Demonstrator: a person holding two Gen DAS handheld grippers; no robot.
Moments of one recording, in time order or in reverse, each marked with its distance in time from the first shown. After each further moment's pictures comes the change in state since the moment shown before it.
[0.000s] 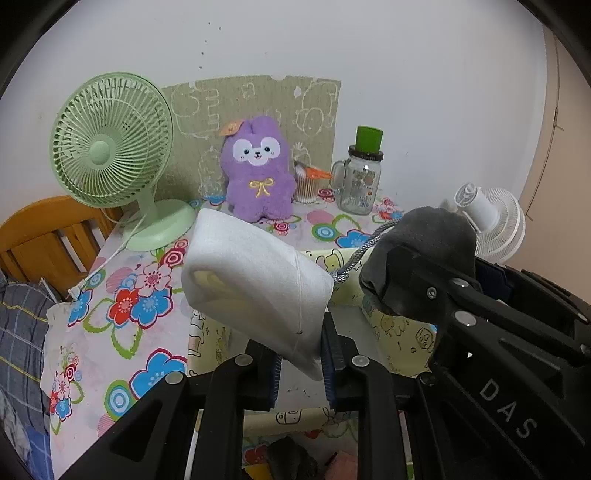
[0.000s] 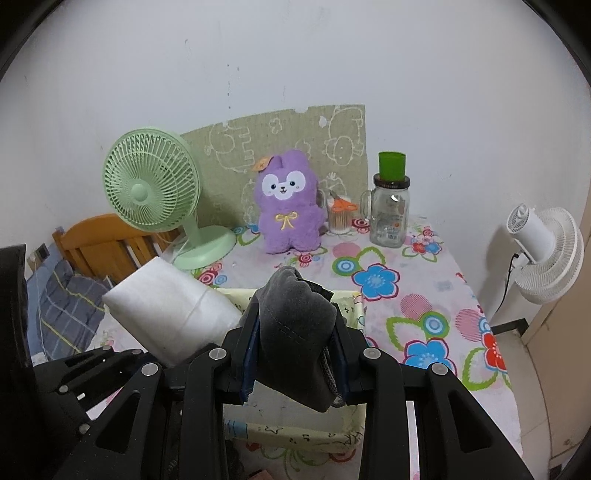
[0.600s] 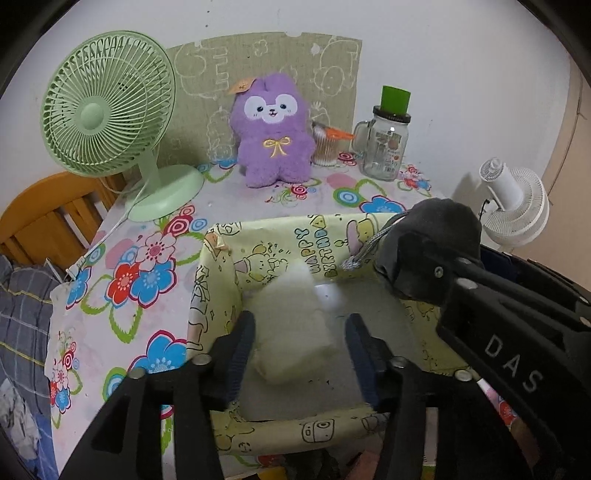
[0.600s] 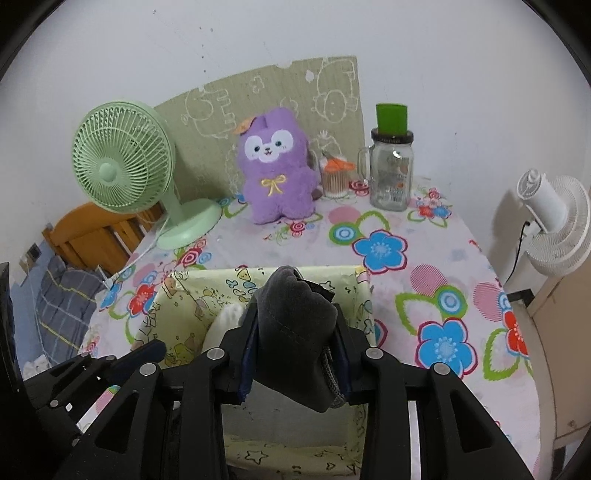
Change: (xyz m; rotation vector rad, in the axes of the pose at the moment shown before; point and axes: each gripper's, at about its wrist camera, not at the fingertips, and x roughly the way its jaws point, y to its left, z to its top) left arm 0.039 0.010 -0.004 -0.014 0.130 0.060; right arm 0.056 -0.016 -0.003 0.057 0.134 -0.002
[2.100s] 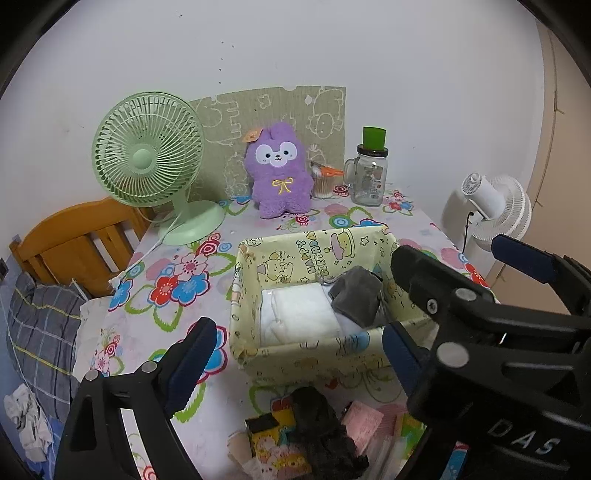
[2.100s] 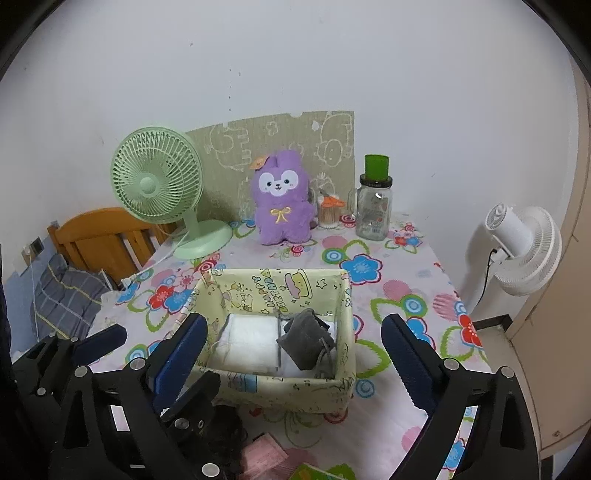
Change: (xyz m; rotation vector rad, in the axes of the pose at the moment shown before) left arm -0.094 -0.010 -0.043 0.043 -0.153 0.044; right arm -0.099 0.025 -0.030 -0.064 -0.131 -0.057
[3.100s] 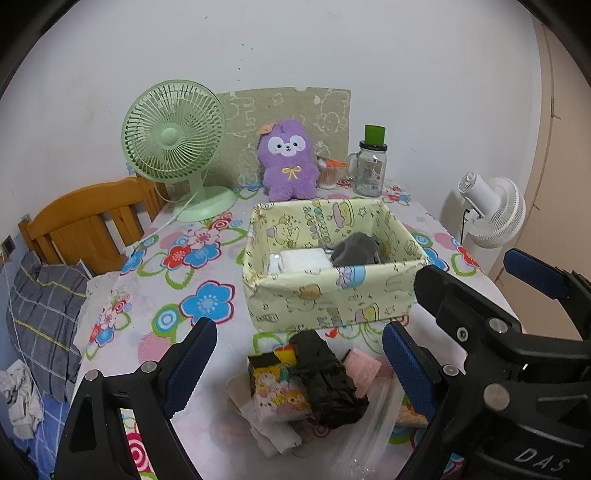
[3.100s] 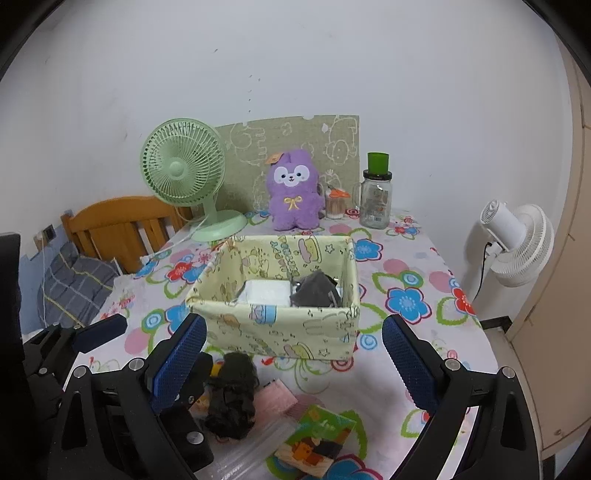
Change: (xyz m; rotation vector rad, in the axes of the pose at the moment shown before) left arm -0.035 0.004 -0.064 -0.037 -0.035 0.004; right arm -0.052 0.012 -0.061 -0.031 -0.043 0.019
